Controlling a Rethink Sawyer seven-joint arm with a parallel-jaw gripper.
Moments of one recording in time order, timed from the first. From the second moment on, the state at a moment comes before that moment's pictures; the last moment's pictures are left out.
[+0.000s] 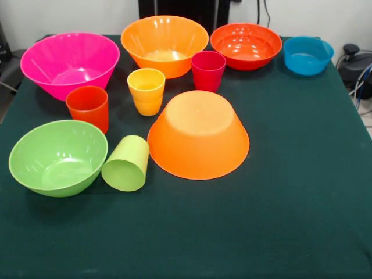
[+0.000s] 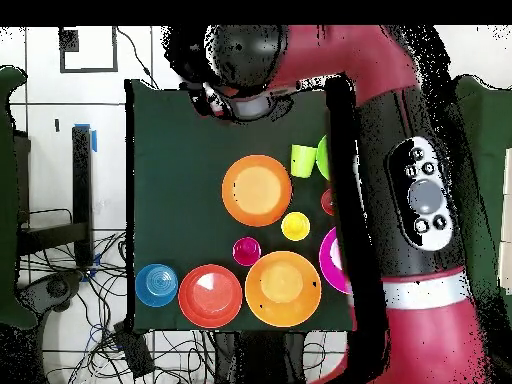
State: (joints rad) arm -0.55 -0.73 0.85 1.09 -0.53 1.43 1.60
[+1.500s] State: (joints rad) arm -0.42 -1.02 0.45 1.55 -0.54 0.82 2.16
